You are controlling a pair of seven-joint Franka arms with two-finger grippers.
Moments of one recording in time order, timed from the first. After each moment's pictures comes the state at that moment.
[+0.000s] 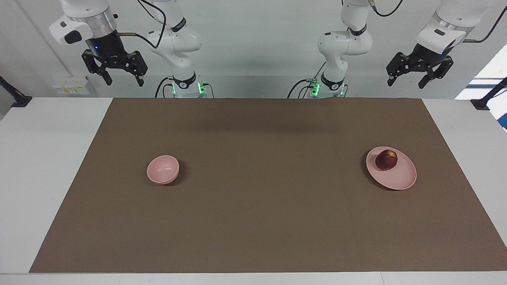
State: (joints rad) left arm -0.06 -0.06 0.00 -1.47 -0.01 1.36 0.10; right arm 0.10 -0.09 -0.10 -1.53 -0.02 1.44 0.05
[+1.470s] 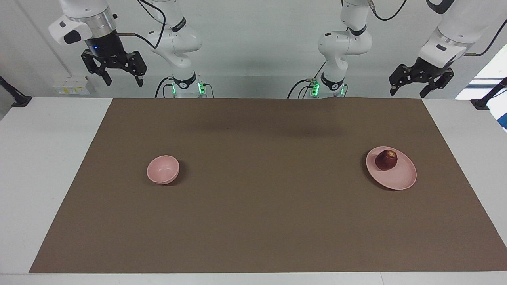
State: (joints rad) left arm 0.00 -0.07 0.01 -1.61 -0.01 1.49 0.16; right arm 0.10 -0.09 -0.11 -1.53 -0.02 1.44 0.05
